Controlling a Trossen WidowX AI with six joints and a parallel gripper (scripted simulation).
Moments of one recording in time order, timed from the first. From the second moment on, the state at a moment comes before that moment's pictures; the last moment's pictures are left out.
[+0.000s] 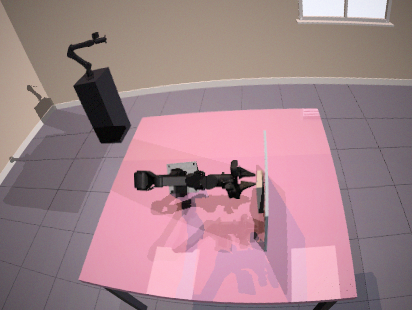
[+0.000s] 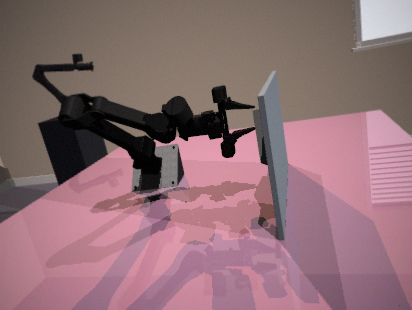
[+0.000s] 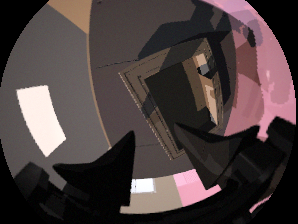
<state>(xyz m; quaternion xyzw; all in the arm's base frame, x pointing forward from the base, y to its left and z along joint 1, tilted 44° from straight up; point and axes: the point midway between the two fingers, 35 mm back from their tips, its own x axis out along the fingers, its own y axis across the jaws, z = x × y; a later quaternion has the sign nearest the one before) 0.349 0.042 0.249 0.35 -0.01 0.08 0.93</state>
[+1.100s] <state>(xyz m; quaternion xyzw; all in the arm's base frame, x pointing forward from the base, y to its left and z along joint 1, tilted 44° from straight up) 0.190 0.047 0.247 0.17 -0.04 0.06 0.98</state>
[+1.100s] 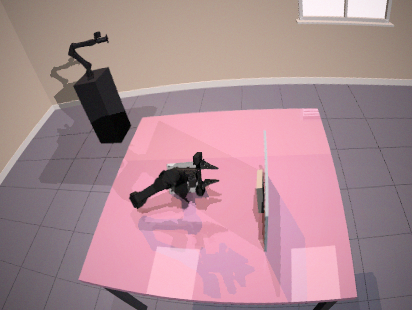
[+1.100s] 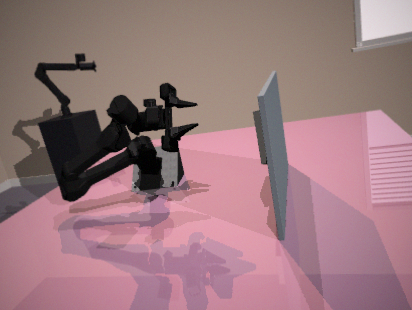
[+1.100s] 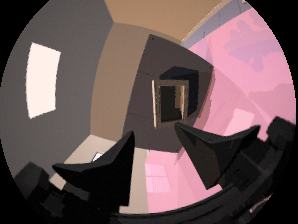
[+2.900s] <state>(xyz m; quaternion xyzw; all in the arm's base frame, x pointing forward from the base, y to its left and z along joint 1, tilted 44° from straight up) 0.184 0.044 0.248 0.19 -0.05 0.05 0.98</state>
